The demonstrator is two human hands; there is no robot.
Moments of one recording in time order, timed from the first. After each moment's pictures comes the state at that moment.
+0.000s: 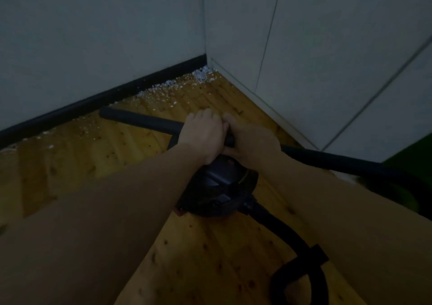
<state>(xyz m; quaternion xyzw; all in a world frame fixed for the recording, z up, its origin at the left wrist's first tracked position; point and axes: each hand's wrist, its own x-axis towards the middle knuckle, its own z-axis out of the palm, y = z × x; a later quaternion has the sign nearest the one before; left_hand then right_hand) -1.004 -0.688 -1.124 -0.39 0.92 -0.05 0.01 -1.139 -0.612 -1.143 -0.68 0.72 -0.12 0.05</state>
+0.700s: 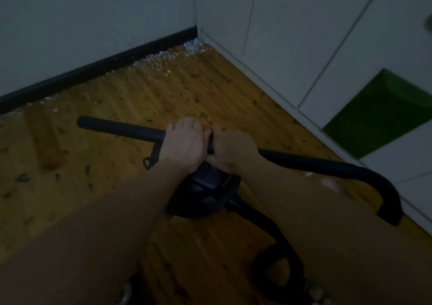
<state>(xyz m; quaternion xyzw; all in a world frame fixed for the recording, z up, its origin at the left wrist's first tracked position) -0.894 -0.508 -1.125 -0.43 0.90 -0.02 -0.01 -1.032 -0.449 -1.138 -0.69 0.72 -0.02 0.05</state>
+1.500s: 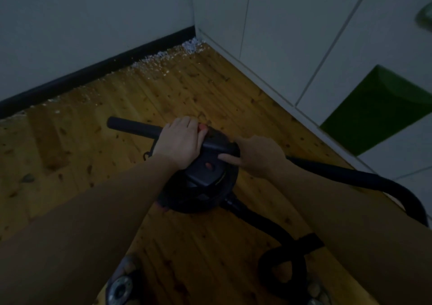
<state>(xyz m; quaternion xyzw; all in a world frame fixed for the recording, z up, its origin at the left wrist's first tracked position) -0.891 -0.514 -1.128 -0.38 0.92 0.00 -0.09 -1.091 -0.409 -1.141 -0.68 0.73 0.02 0.07</state>
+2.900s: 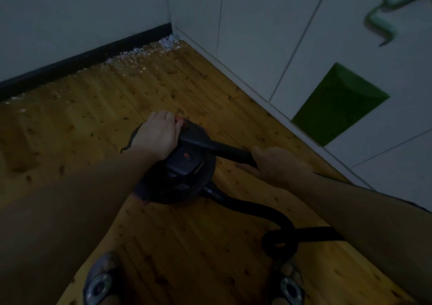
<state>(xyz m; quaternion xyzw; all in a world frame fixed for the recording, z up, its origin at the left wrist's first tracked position) -0.899 -0.514 -1.130 -0.35 0.93 0.01 -0.14 -1.146 -0.313 -1.125 -0.67 0.74 0.07 0.06</state>
